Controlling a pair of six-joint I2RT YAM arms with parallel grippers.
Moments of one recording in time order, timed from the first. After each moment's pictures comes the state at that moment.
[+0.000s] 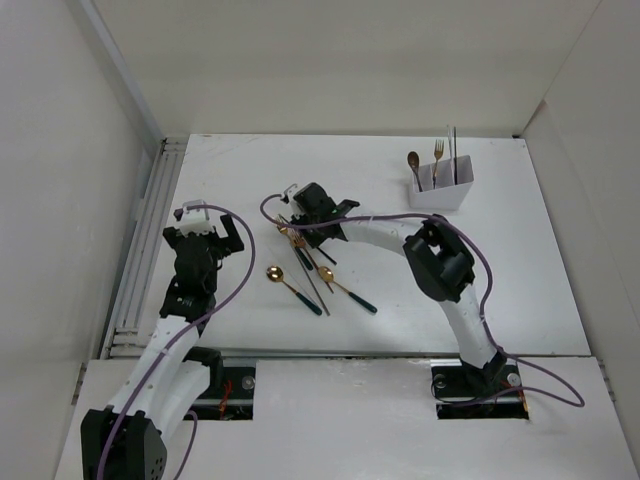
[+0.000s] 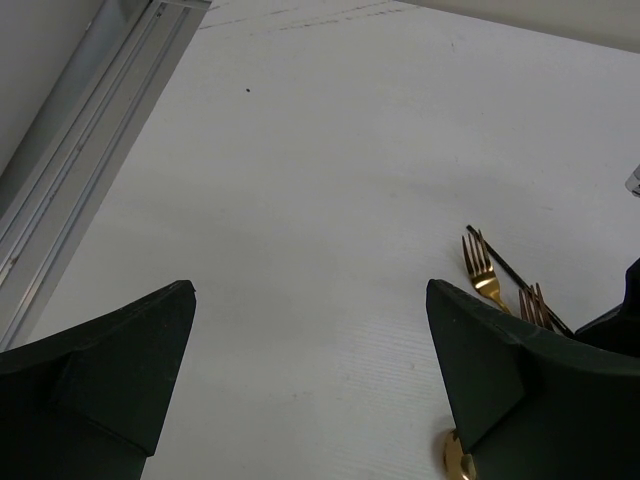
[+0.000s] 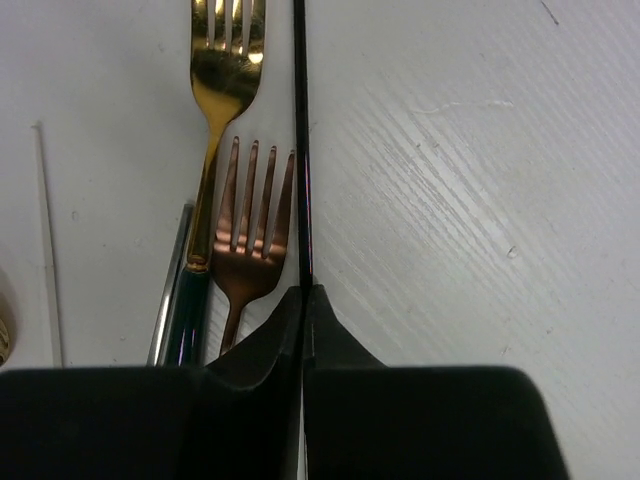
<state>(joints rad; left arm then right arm) -0.17 0.75 0.40 0.14 -0.31 -0.18 0.80 2.23 1.70 -0.38 0.05 0.00</state>
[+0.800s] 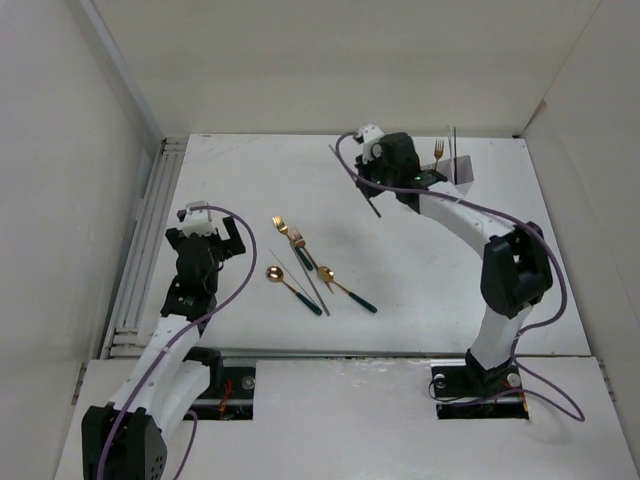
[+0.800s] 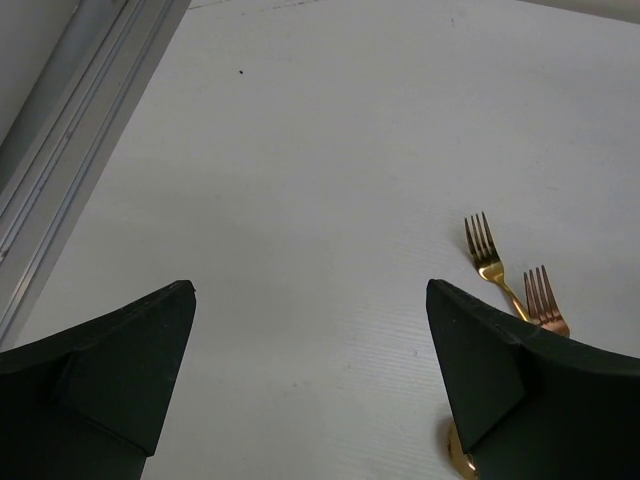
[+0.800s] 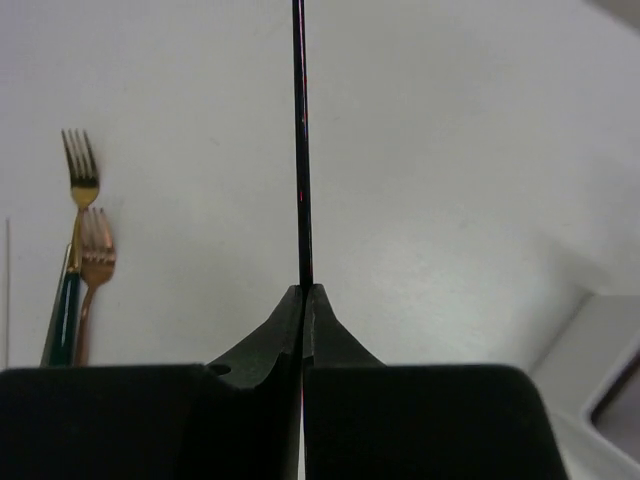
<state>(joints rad) -0.17 0.76 0.39 0.14 -0.29 -0.17 0.48 1.83 1.48 -0.22 -0.12 -0.06</state>
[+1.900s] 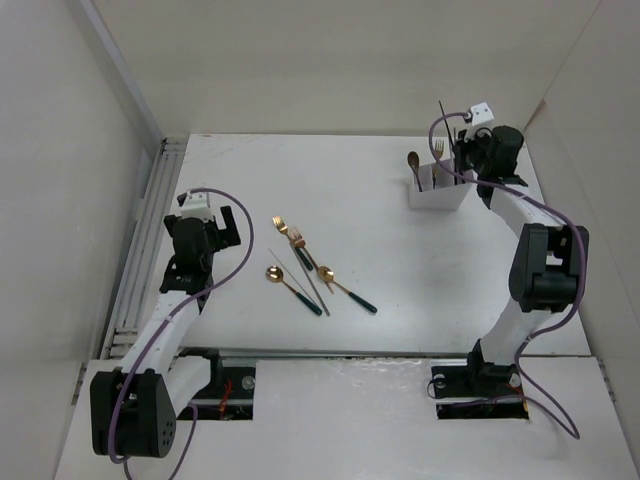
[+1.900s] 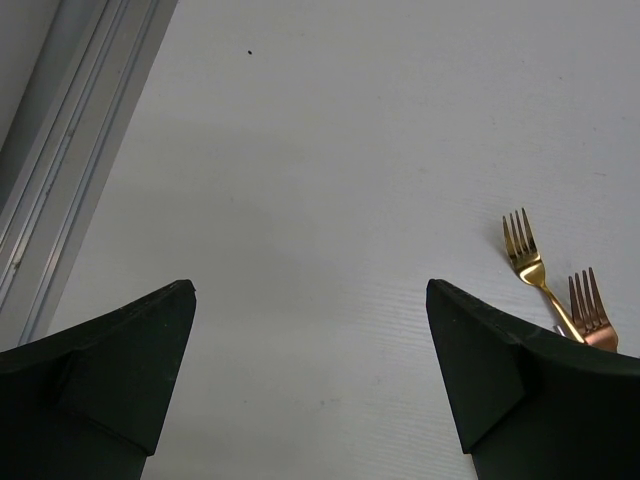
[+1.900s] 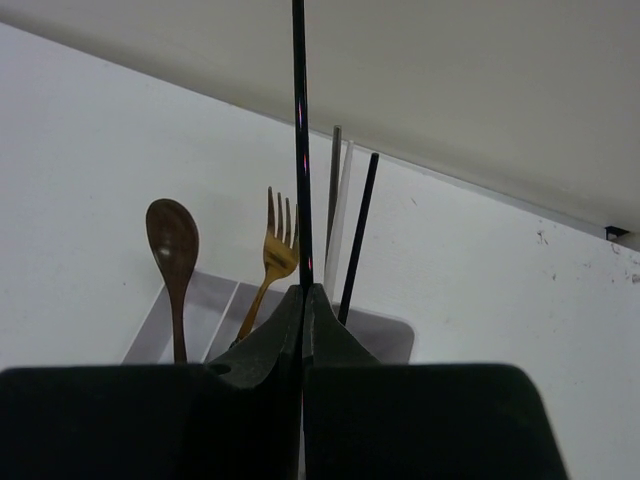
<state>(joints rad) -0.06 0.96 0.49 0.13 -0.18 -0.11 -0.08 1.78 1.29 0.24 -0.31 -0.24</state>
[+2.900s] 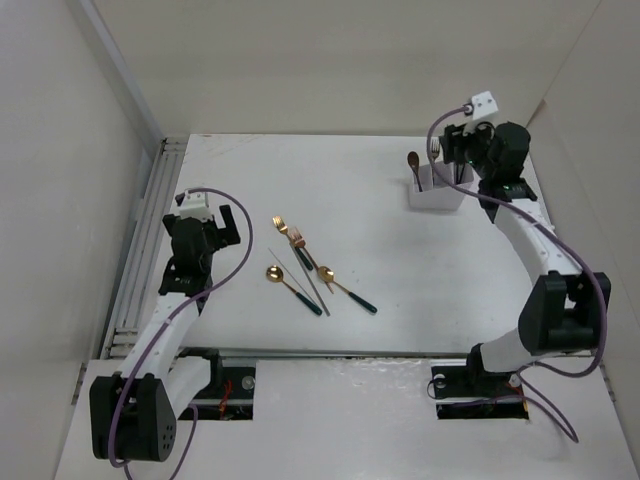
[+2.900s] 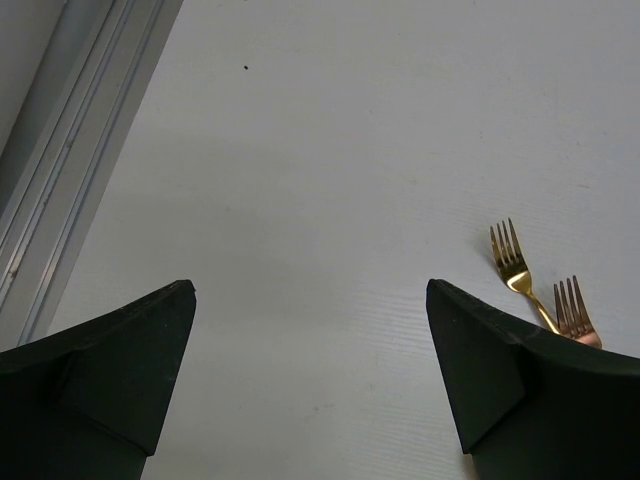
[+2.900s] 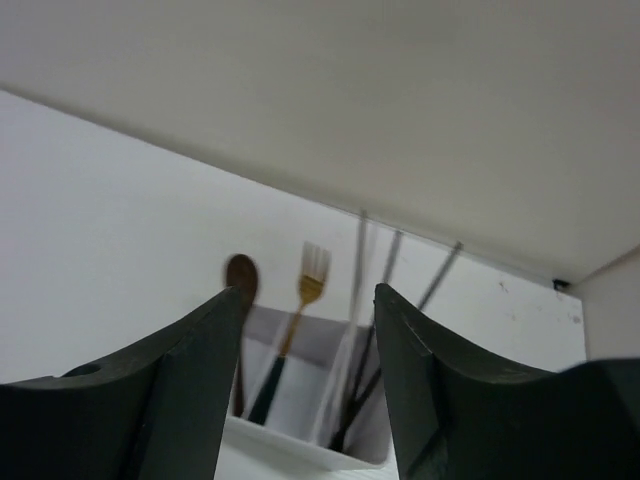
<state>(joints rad) -0.06 0.94 0.49 0.14 -0.18 -0.11 -0.03 1.53 1.20 0.24 -0.26 -0.21</state>
